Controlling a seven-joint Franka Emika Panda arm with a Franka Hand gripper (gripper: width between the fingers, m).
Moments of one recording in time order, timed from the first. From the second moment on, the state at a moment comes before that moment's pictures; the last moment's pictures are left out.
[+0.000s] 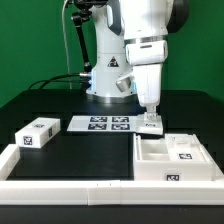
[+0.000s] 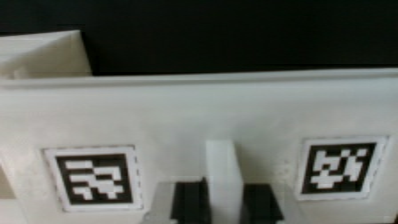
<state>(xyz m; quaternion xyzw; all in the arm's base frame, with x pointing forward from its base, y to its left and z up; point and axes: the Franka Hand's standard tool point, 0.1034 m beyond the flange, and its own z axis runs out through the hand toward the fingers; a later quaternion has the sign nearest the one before) 0.451 0.070 0.066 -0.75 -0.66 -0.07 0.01</state>
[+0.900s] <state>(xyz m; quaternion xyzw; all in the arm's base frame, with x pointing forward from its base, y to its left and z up) 0.445 0.072 0.055 -0.75 -0.66 -0.06 0.02</state>
